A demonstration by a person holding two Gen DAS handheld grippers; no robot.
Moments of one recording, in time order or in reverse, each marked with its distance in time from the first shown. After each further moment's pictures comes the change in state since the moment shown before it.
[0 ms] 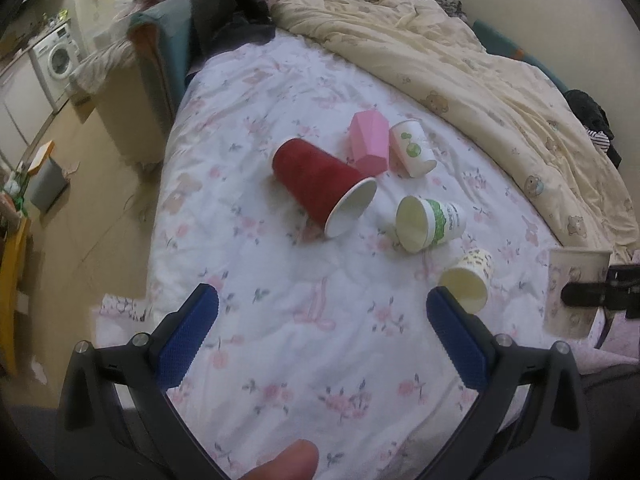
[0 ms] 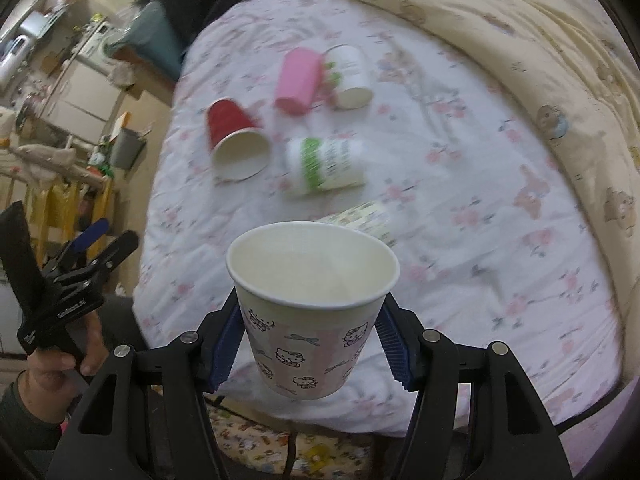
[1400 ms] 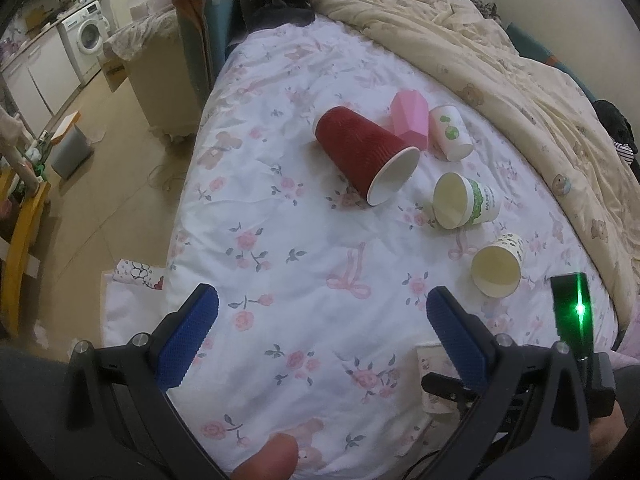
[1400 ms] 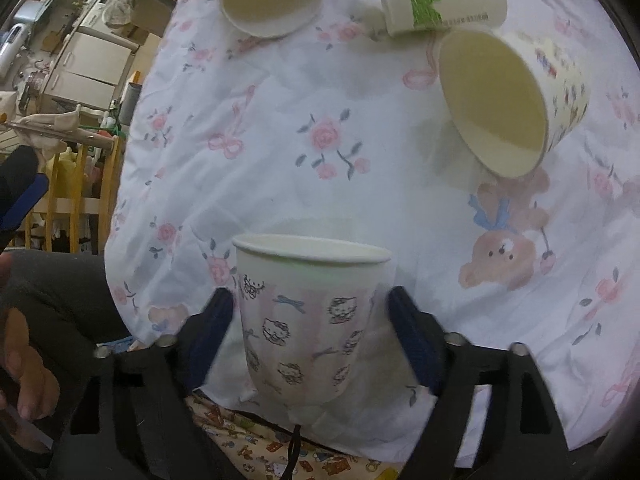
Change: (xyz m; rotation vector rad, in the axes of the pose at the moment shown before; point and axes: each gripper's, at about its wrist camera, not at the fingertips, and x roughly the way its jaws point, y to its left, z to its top) left arm 0.006 0.021 -0.032 -0.082 0.023 0.080; right arm 0.159 0.036 -0.052 0.022 0.151 0.083
